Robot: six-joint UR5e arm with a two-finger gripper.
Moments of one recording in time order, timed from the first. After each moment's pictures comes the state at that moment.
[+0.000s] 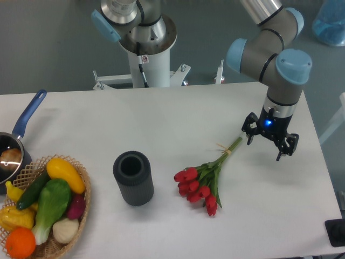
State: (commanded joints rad) arm 2.83 -1.99 -1.70 -0.85 1.36 1.51
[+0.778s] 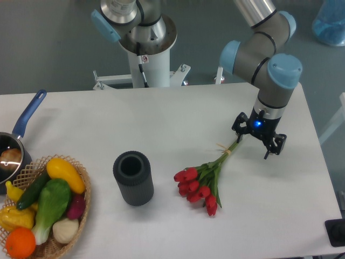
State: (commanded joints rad) arm 2.83 -1.98 -1.80 -0.85 1.35 1.49
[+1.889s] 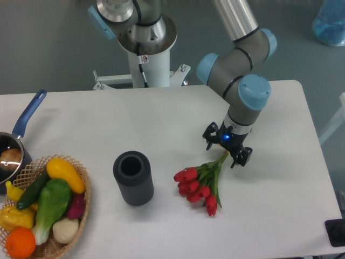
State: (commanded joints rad) arm 2.71 -2.00 -1.84 -0.86 1.41 1.43
